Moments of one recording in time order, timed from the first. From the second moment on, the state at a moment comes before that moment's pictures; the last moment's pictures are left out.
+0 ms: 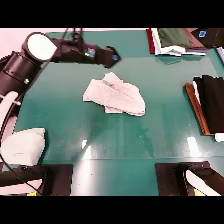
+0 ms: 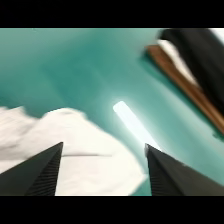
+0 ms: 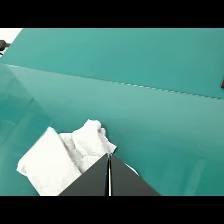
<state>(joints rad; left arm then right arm) -0.46 -1.37 1.63 1.01 -0.84 -1.43 0.00 -0.96 1.54 -1.07 1.09 1.41</state>
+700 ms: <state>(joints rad) -0.18 -1.76 1.50 1.06 -0.96 -1.51 0.00 -0.98 1.54 -1.07 1.14 1.41</state>
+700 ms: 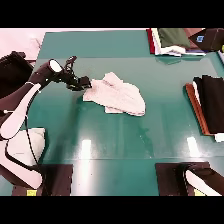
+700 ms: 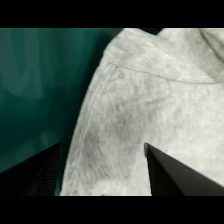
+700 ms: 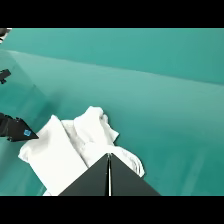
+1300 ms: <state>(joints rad) -0.19 -1.79 1.69 1.03 -1.03 -1.45 0.00 -1.33 1.54 -1.07 1.29 1.41</state>
